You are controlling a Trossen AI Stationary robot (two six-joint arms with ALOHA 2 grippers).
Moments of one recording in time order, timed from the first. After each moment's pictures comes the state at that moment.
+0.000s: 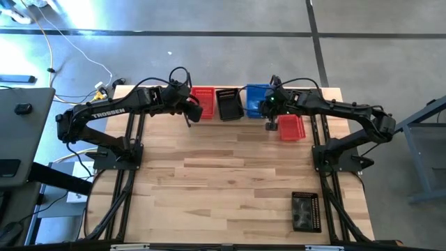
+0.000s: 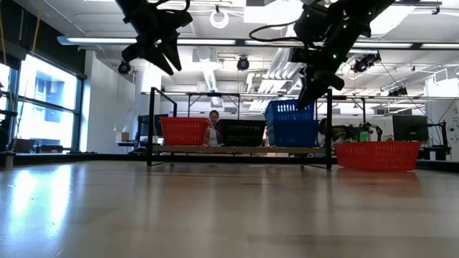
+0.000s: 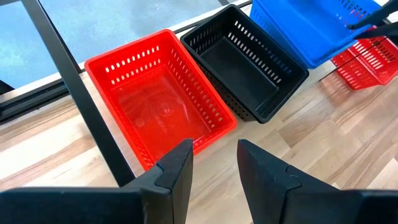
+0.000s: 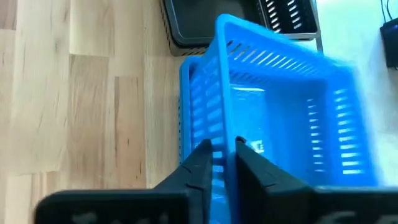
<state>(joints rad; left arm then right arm) 0.47 1.28 1.16 -0.73 -0.26 -0.57 -0.47 1.35 0.97 -0.53 0.10 -0.56</state>
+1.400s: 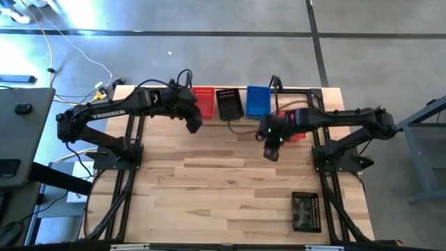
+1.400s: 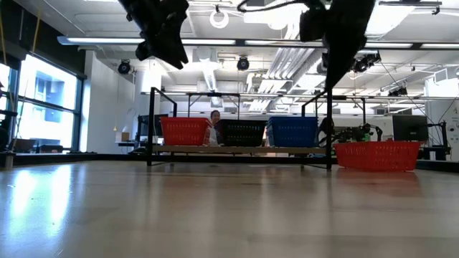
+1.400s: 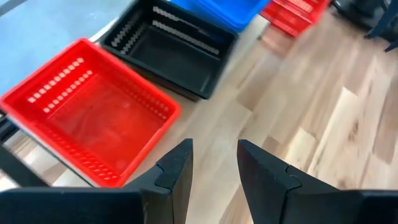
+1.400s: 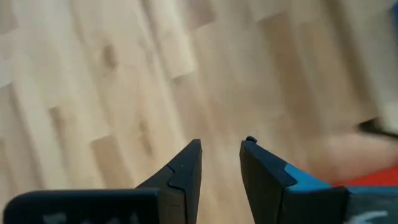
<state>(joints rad) 0.43 1.28 1.16 -0.70 -0.09 -0.31 -0.07 1.35 1.13 -0.95 -0.07 0.27</state>
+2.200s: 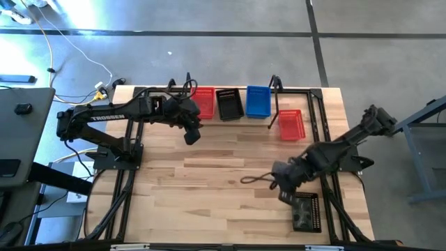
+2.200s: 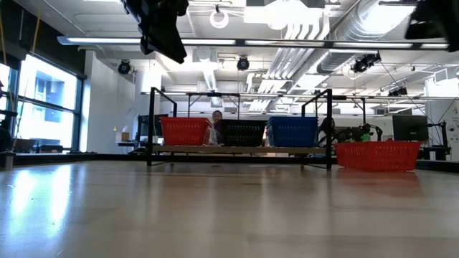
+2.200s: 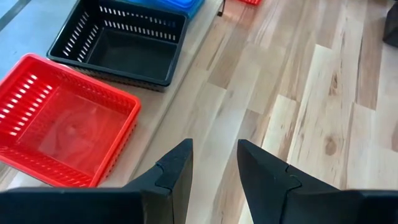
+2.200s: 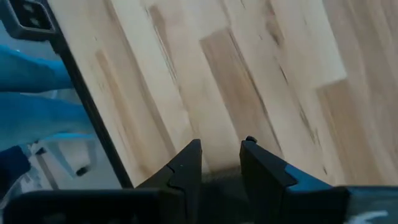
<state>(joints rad) 0.31 1.28 1.16 -0.72 -0.09 -0.18 0.52 1.35 1.13 -1.00 -0.07 0.94</state>
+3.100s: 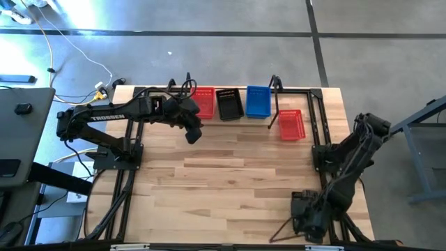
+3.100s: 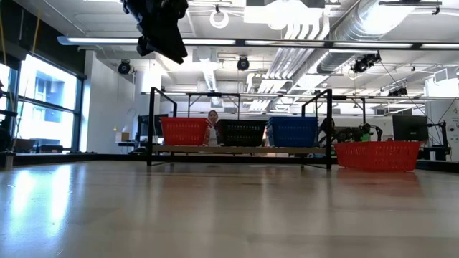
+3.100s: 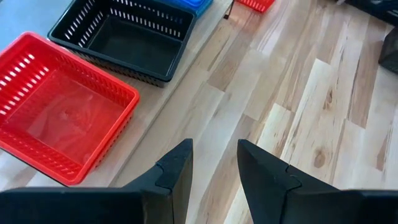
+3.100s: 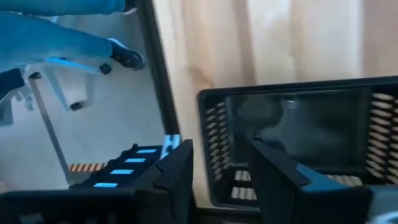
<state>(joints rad) 0.31 1.28 1.16 -0.72 -0.09 -0.30 0.98 1.49 1.13 -0.86 -0.08 1.17</state>
